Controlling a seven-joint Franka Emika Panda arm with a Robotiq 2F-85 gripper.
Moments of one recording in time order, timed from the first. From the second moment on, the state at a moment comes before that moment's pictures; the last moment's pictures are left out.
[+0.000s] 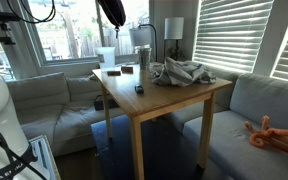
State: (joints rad) arm 0.25 -0.61 0.19 -2.13 -0.03 2.19 -0.22
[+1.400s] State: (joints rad) arm 0.16 -0.60 0.04 -2.49 -0.42 2.03 -0.48
